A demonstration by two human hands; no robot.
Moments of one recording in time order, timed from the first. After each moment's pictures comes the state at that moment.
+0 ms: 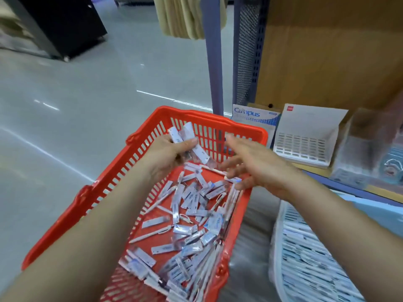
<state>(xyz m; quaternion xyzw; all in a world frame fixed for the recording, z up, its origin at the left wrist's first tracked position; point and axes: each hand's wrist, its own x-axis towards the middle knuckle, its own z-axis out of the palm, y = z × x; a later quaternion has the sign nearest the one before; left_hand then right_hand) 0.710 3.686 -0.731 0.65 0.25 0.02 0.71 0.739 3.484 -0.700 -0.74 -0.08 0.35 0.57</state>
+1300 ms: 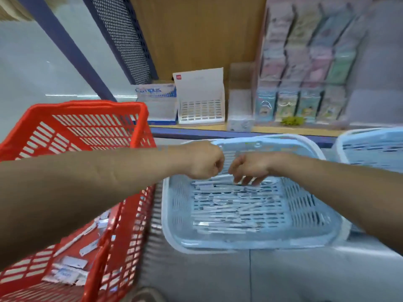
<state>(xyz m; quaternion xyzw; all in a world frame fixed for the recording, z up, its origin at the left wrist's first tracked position) 0.736 3.415 -0.746 0.92 -0.29 -0.27 -0.01 0.748 3.246 -0.805 -0.83 -0.04 0.48 0.29</state>
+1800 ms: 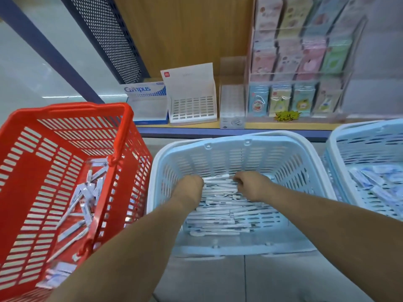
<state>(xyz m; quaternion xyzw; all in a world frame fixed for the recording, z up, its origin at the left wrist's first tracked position) 0.710 3.416 -0.897 0.95 -0.10 -0.29 -0.09 0.719 3.214 -0.907 -0.93 -0.09 0.31 0.17</state>
